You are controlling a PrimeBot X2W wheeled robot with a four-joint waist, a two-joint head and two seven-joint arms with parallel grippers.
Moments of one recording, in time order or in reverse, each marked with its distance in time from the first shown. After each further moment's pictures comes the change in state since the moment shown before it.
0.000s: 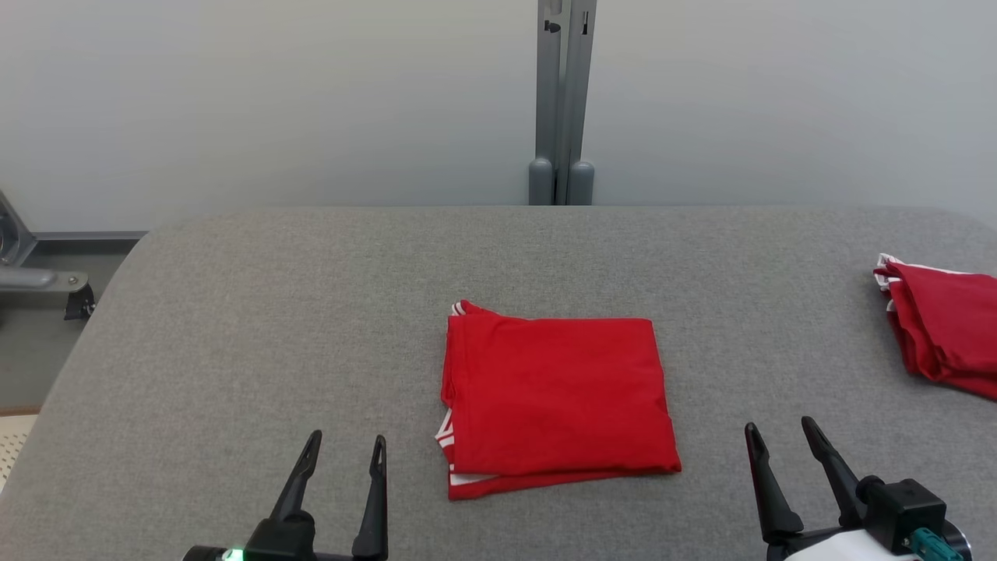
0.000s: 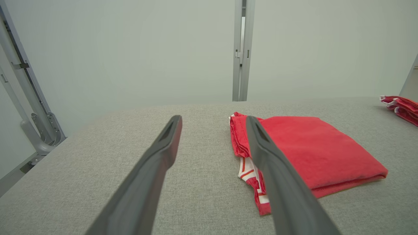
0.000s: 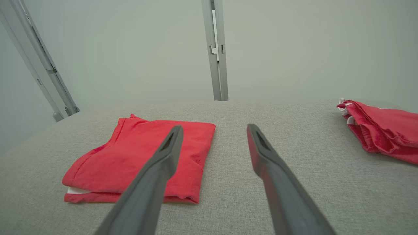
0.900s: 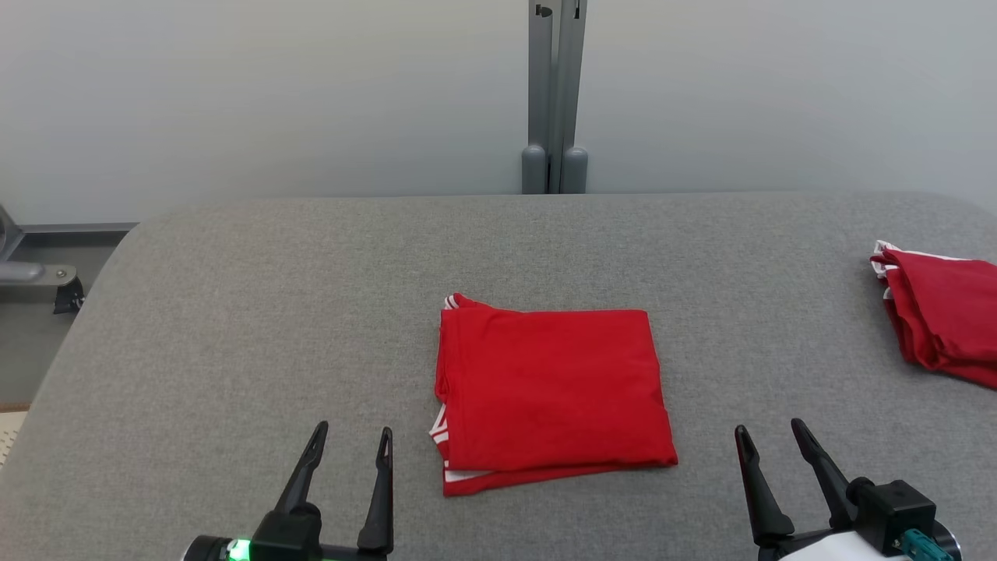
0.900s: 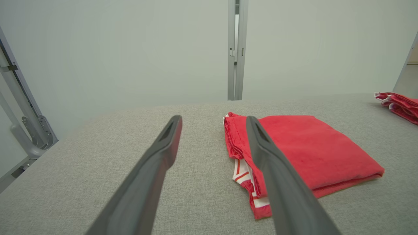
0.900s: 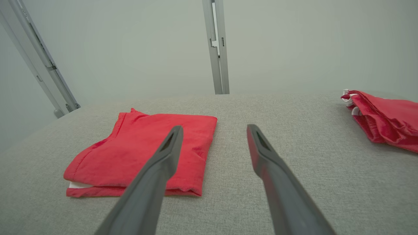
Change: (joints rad) left arm -0.017 0.000 -0.013 0.000 0.006 0.000 0.000; right arm 0.000 0.006 0.018 0.002 0.000 0.000 0.000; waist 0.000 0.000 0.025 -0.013
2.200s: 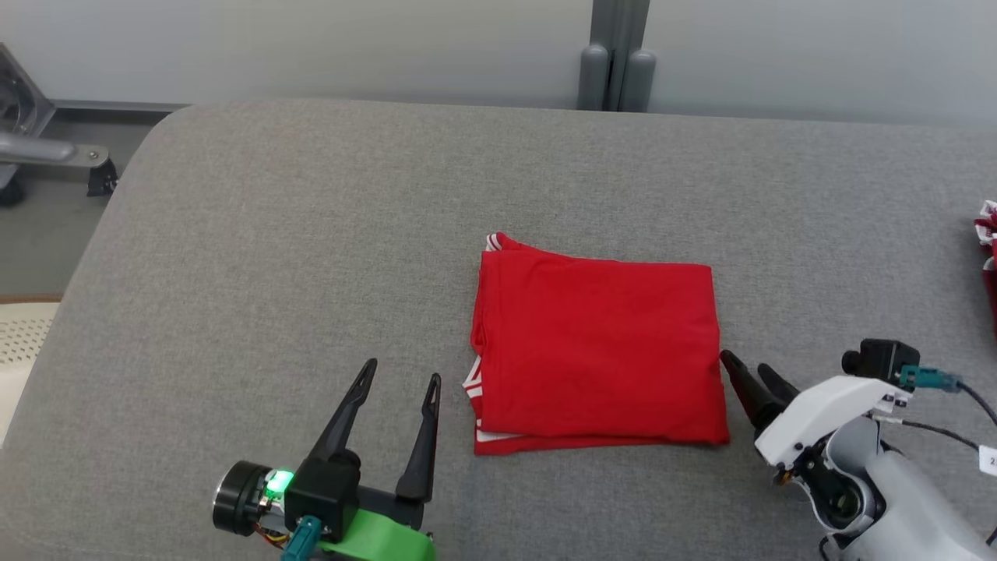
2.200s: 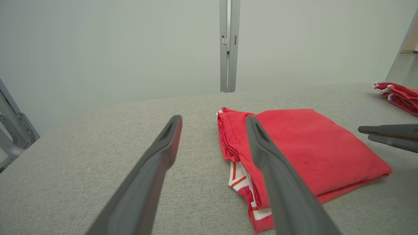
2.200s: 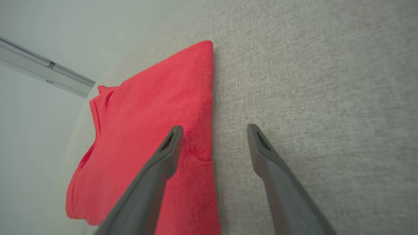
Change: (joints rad) left arm -0.127 0.000 -0.082 -0.003 0.002 -0.044 0.000; right arm -0.435 -0.136 0.159 0.437 0.706 0.000 0.322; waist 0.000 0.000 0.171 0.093
